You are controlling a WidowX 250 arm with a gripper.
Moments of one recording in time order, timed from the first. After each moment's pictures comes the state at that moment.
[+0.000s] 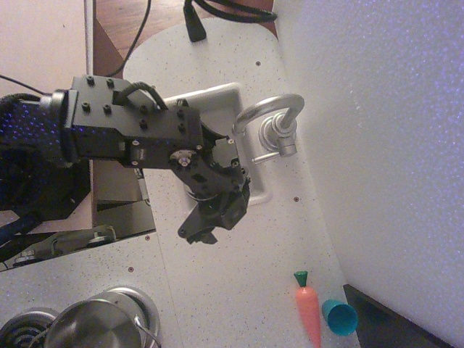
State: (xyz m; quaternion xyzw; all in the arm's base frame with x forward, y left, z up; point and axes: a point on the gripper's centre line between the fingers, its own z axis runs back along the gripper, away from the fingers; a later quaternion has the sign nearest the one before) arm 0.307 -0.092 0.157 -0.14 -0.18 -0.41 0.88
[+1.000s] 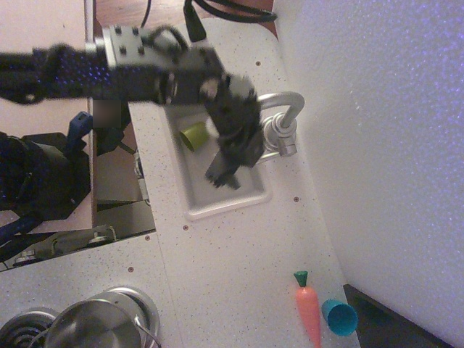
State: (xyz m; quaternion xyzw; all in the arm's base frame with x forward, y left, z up) arm 0.348 -0.002 0.137 -0.10 -0.22 -0.32 0.92
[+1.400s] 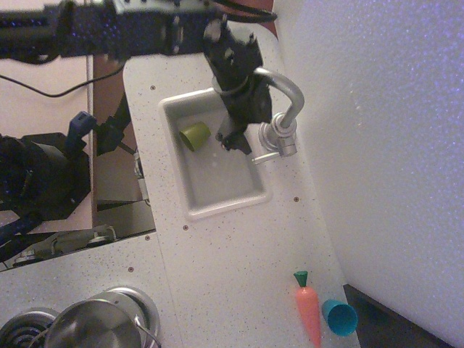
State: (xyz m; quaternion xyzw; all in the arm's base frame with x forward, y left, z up) arm 0.353 0.027 0.137 -0.11 -0.22 -0.30 0.92
